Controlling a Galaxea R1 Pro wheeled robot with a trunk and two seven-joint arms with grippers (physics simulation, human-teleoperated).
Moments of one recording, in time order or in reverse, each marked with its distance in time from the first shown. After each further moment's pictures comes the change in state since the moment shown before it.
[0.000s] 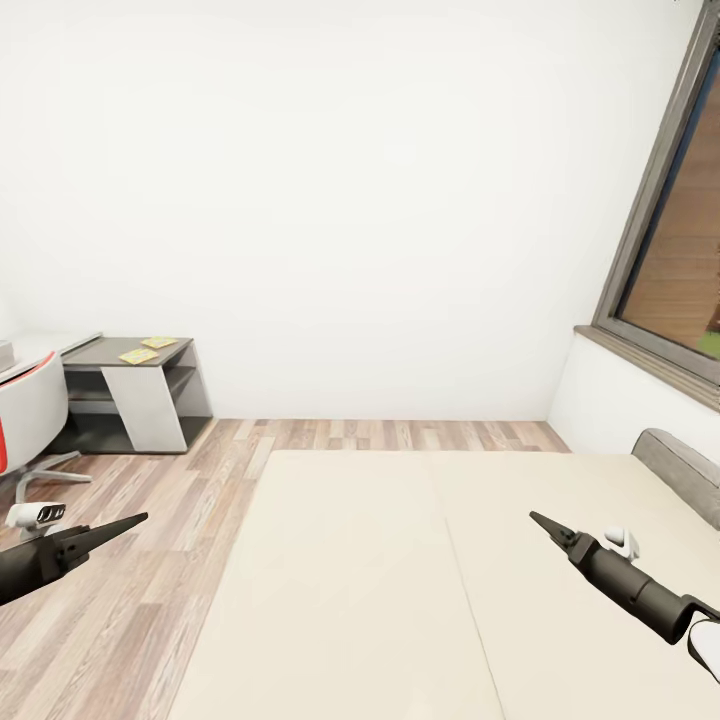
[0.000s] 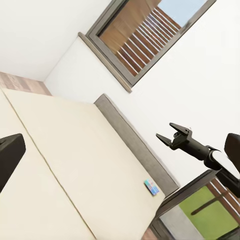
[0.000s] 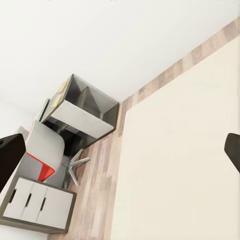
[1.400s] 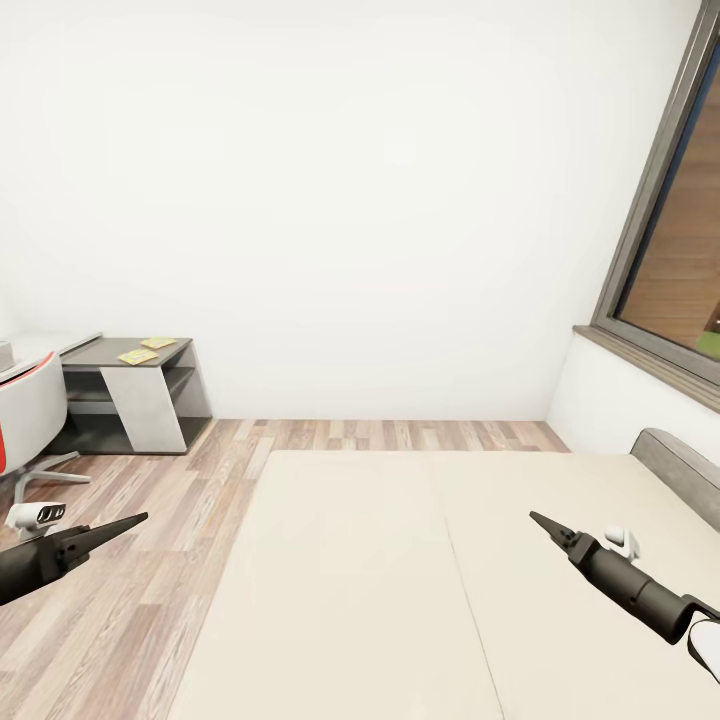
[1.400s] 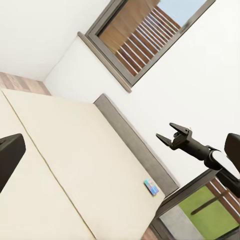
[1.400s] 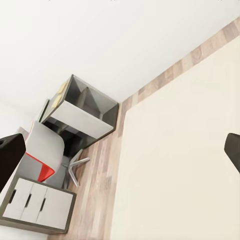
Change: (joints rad) left arm 0.000 0.000 0.000 0.000 0.000 0.000 0.000; right arm 0.000 0.000 0.000 0.000 0.000 0.000 0.000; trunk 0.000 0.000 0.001
